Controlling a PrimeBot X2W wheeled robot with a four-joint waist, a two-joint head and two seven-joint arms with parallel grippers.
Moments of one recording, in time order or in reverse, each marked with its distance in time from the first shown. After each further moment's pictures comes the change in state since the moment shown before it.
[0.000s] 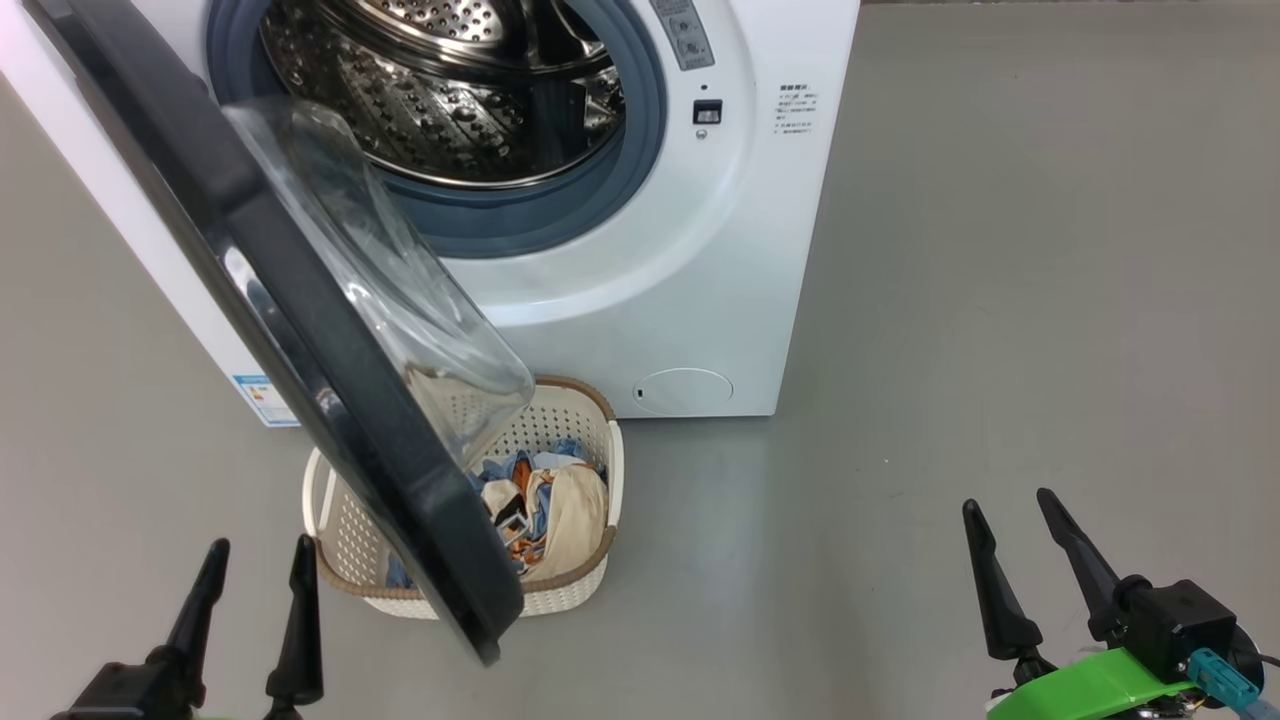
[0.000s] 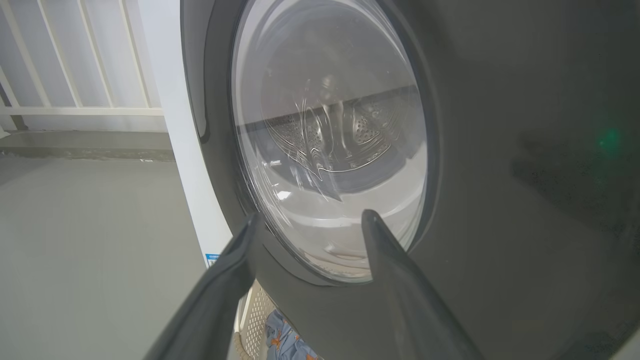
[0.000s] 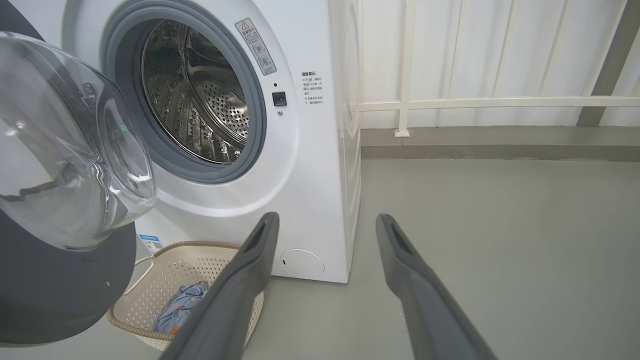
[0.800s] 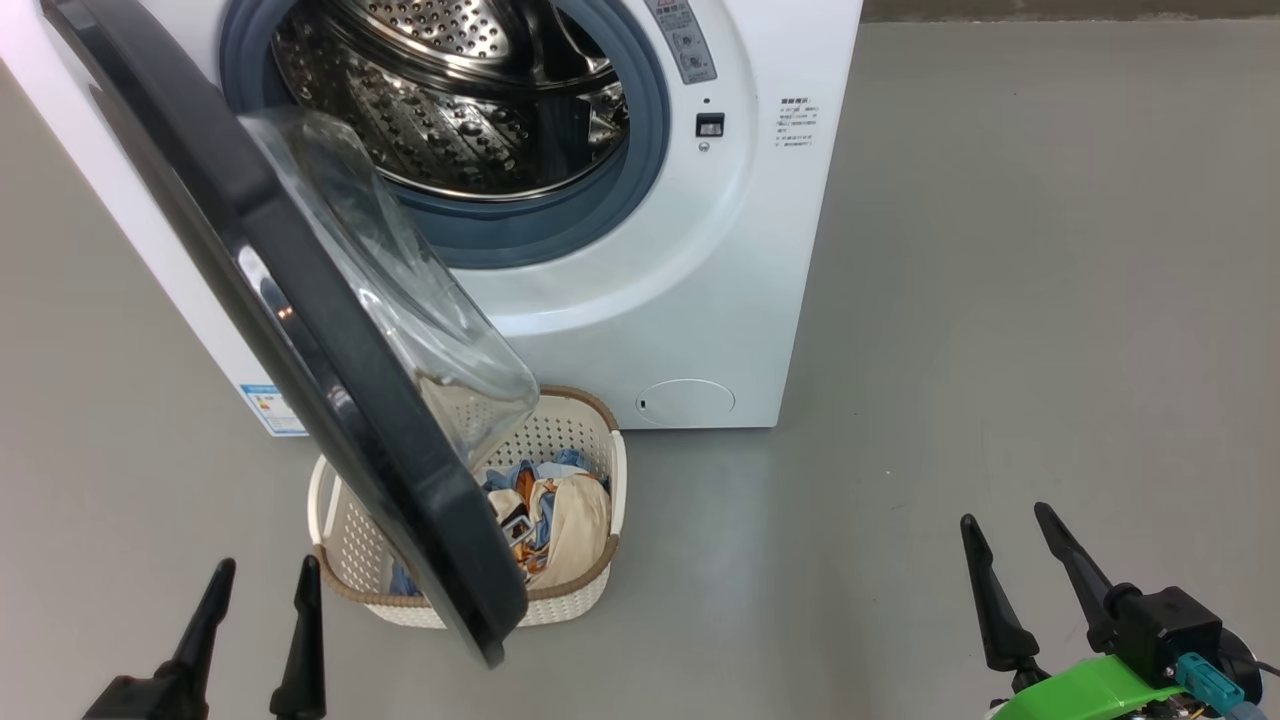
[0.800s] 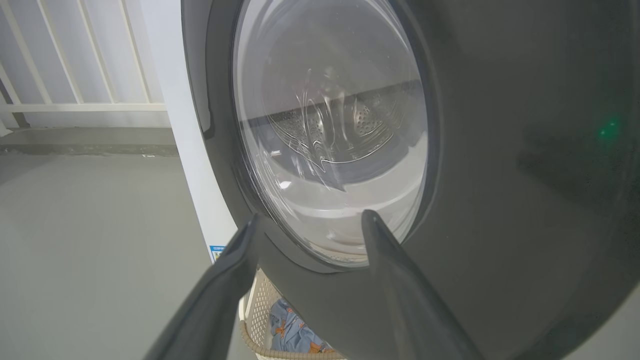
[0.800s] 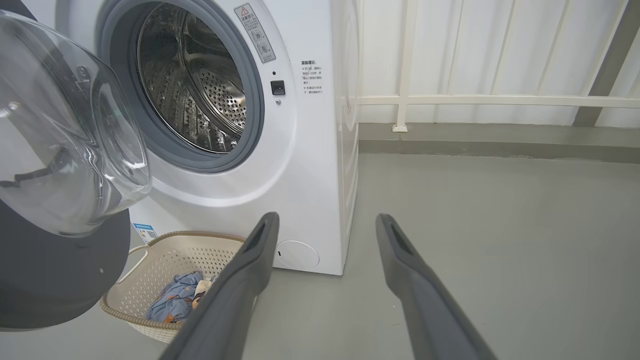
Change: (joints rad) left arm 0.019 0.007 -0.005 0.020 0.010 0.000 0.000; right arm 0.000 0.002 -0.008 0.038 -0.033 0.000 0.000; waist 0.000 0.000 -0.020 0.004
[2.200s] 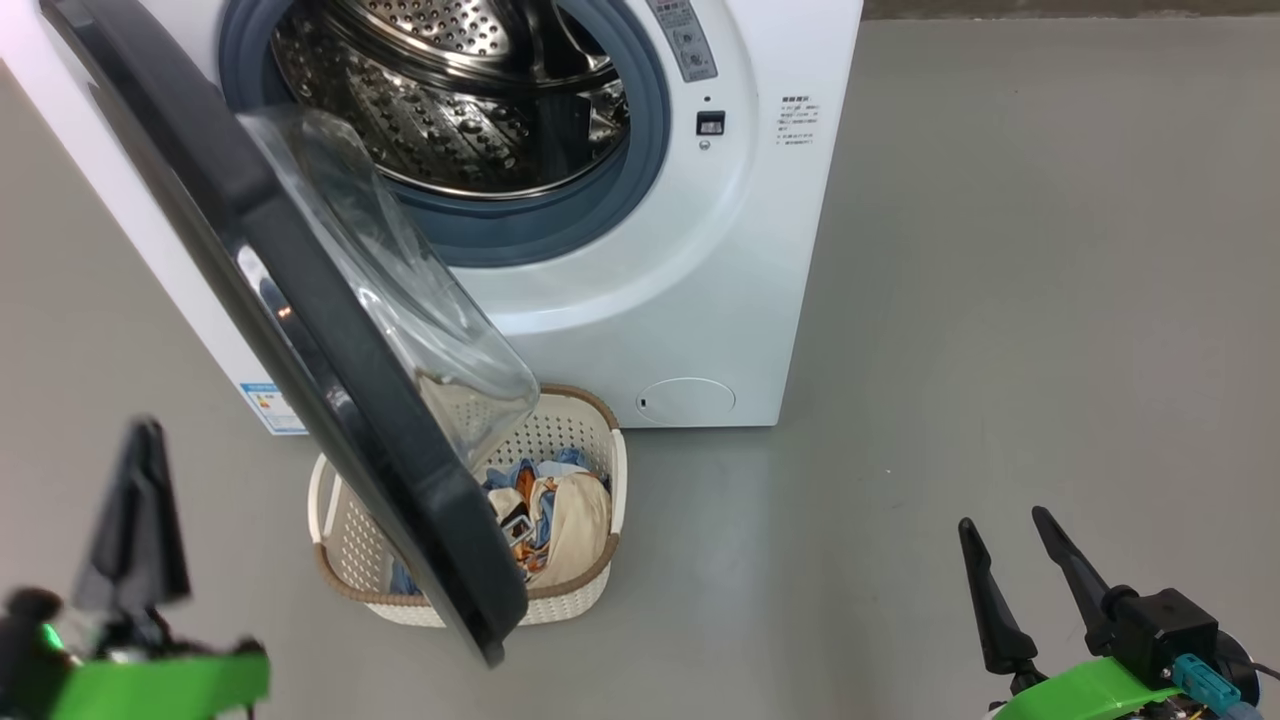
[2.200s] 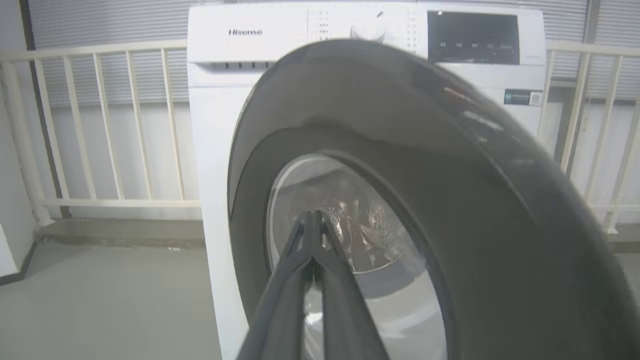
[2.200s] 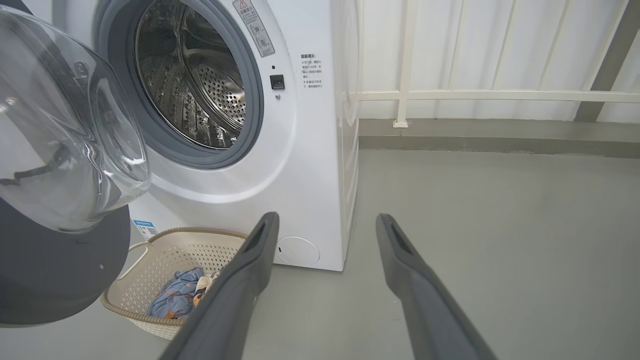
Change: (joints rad) left arm -0.091 -0.008 0.098 -0.218 -0.001 0.000 0.000; right arm -0.001 0.001 0.001 0.012 -0.002 0.000 0.000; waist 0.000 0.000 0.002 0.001
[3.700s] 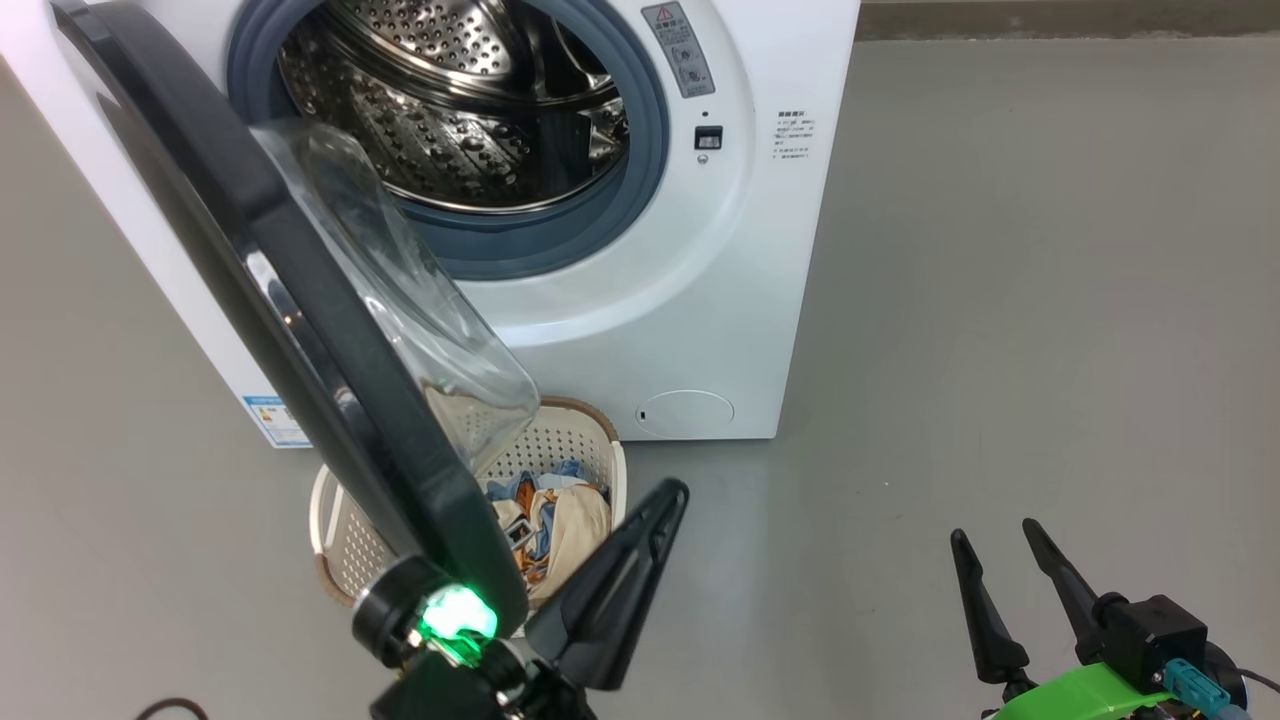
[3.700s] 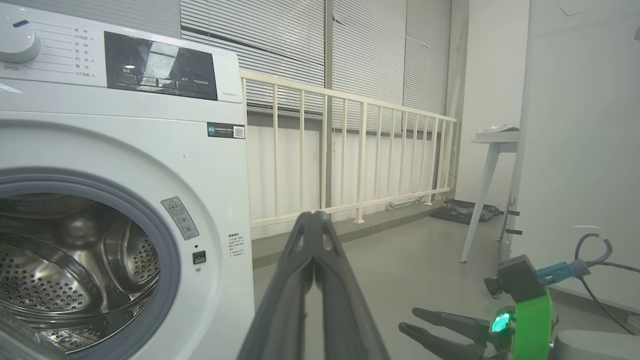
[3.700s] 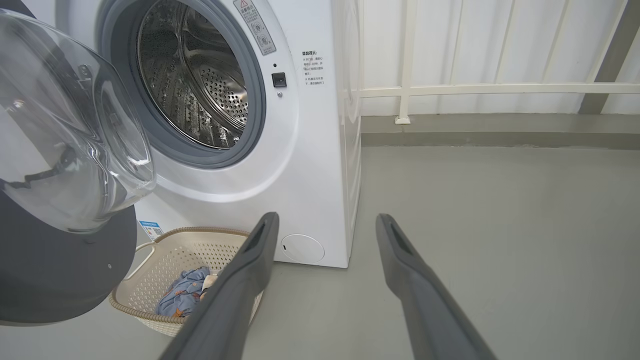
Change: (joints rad) left arm -0.097 0.062 -0.713 -0.170 -0.078 0.000 -0.001; right arm 0.000 0.005 0.008 0.030 0.018 0.000 0.000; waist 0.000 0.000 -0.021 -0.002
